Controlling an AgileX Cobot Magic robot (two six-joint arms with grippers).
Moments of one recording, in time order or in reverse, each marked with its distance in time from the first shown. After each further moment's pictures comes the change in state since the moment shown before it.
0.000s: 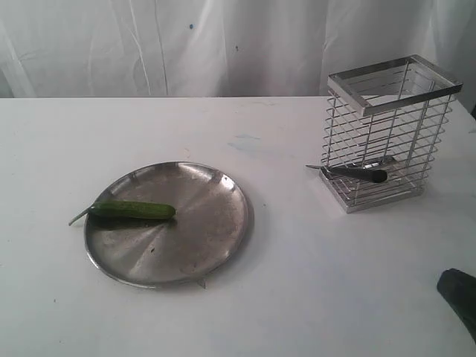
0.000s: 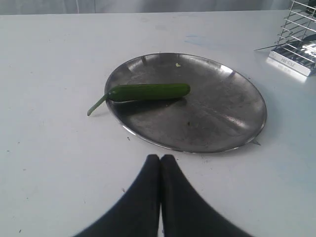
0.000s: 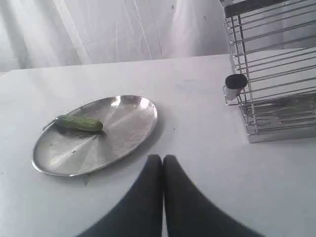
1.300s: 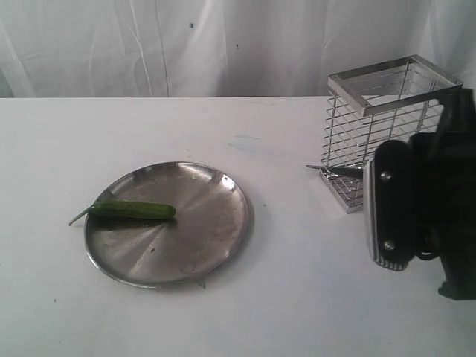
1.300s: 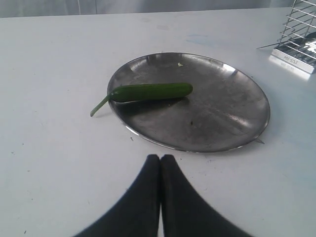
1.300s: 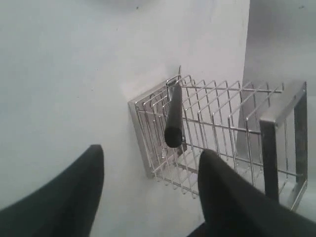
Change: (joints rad) left arm 0.000 0.000 0.000 0.018 0.000 0.000; right arm 0.114 0.899 -0.697 -0.499 0.473 -0.901
